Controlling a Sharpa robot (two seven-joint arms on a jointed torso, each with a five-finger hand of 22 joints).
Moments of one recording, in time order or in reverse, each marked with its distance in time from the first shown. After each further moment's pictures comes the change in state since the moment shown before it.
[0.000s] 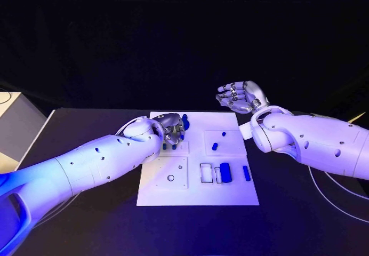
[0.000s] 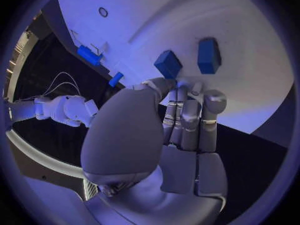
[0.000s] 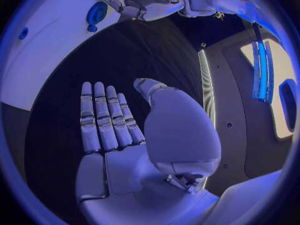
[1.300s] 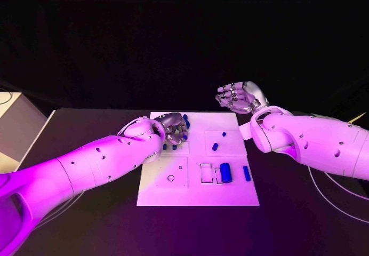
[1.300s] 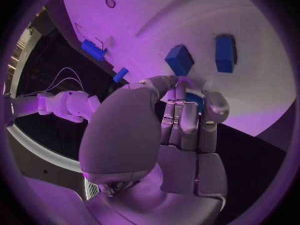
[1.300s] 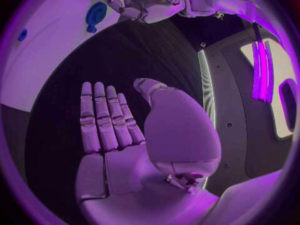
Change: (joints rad) left arm -0.001 0.002 -0.001 -0.001 0.049 -0.036 0.047; left_hand -0.030 0.034 0.059 -0.043 -0.006 0.086 -0.011 -0.030 0.026 0.114 -0.024 -0.043 -0.023 0.069 -0.026 0.042 0.054 -0.016 0.061 -0.025 0.059 0.078; right arm 0.000 0.005 0.000 -0.004 0.000 0.005 0.000; right_hand 0.000 0.000 0.000 0.000 0.000 0.000 0.000 0.000 0.000 0.000 0.000 0.000 0.000 0.000 0.000 0.000 -0.003 0.000 0.000 0.000 0.000 0.000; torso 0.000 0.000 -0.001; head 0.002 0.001
